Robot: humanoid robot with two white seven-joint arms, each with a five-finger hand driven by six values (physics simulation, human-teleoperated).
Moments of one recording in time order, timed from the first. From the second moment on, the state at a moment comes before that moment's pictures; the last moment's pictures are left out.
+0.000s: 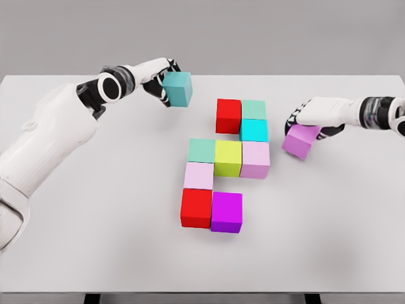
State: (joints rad) left arm -1.02 0.28 -0.93 -0.93 -0.13 0.23 -0.34; right arm -0.82 -0.73 0.75 -1.21 0.57 -0.61 0.61
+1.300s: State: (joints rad) left arm -0.91 0.29 -0.93 -1.18 -0.19 0.37 -0.26; right arm -0.55 -0.97 0.71 -1.73 0.42 -0.61 0.61
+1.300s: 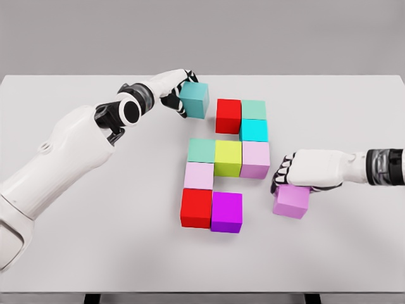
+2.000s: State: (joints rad) left arm -0.91 0.27 -0.93 -1.15 -0.19 0.37 -0.26; right arm -0.52 -0.98 0.61 -1.70 0.39 -0.61 0.61
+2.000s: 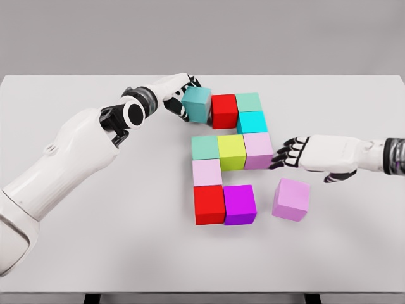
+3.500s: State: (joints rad) left arm -0.92 0.54 -1.00 -1.19 -0.15 0.02 -0.26; right arm -0.39 -1.08 0.52 -1.72 0.36 -0.61 0.61
